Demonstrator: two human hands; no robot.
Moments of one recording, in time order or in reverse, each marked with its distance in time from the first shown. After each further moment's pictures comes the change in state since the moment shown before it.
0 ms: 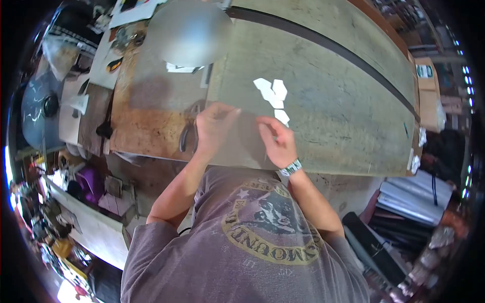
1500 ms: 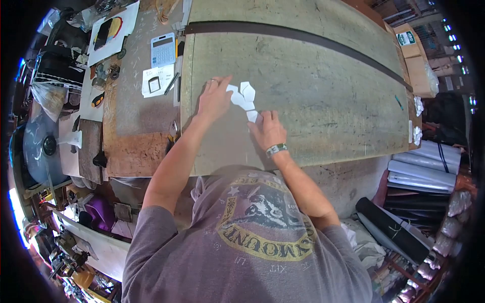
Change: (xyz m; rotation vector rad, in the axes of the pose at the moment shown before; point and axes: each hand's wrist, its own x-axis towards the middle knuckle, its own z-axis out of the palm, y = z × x) left_hand 0.092 -0.024 0.085 0.789 -0.239 0.537; right_hand 0.013 0.080 -0.043 -0.784 0.197 0.114
